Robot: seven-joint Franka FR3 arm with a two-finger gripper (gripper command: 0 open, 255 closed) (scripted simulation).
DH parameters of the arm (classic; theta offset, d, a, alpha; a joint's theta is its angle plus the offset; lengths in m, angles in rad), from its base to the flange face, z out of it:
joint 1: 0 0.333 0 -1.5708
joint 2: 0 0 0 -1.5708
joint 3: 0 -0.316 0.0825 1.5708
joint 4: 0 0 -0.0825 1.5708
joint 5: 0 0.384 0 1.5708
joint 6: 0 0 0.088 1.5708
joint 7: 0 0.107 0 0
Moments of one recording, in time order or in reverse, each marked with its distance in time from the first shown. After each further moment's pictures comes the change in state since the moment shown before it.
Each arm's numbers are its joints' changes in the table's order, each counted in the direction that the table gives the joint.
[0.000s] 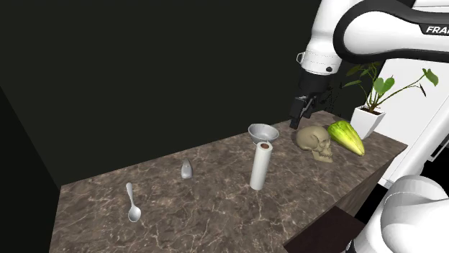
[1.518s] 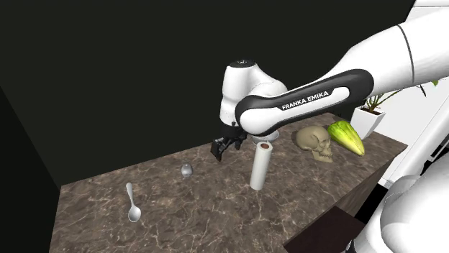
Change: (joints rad) arm -0.005 0.594 -0.277 -0.042 -0.056 0.615 0.406
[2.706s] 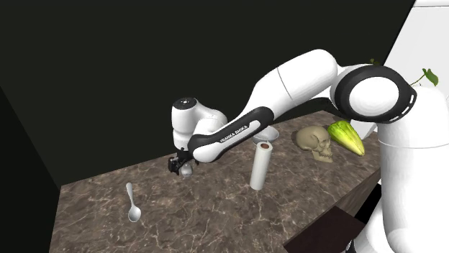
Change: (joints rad) arm 0.110 0.634 0.006 -0.458 -0.369 0.143 0.387
